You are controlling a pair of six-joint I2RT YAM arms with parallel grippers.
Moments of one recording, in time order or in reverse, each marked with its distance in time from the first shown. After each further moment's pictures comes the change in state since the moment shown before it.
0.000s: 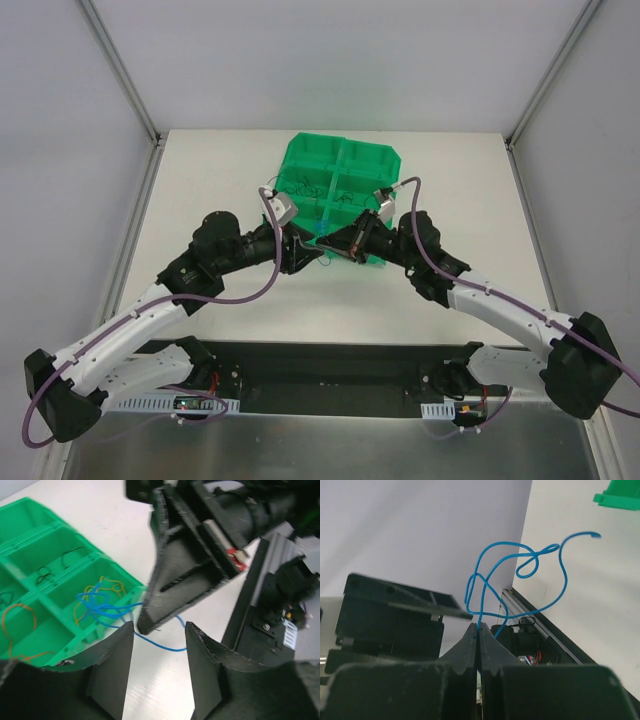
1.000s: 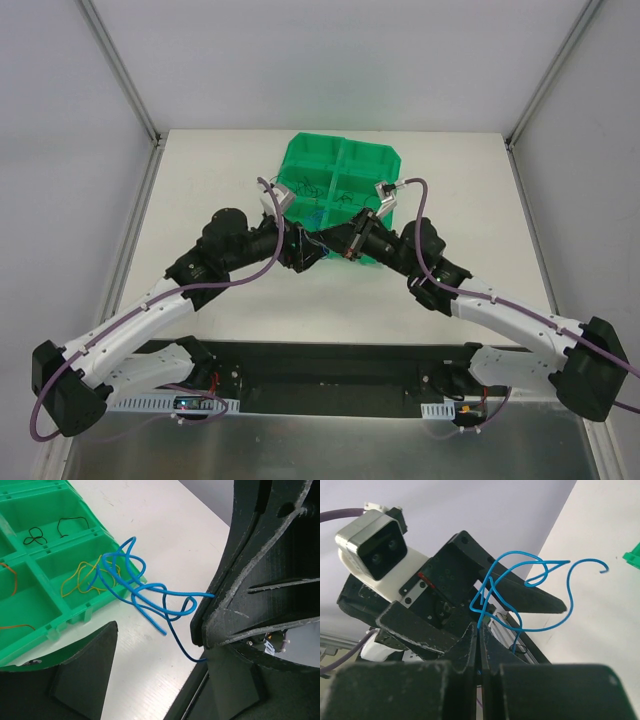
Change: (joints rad) left arm 0.021 0.040 -0.019 0.006 -0.129 -0.227; right arm 0.121 -0.051 0.017 0.106 0.163 -0.223
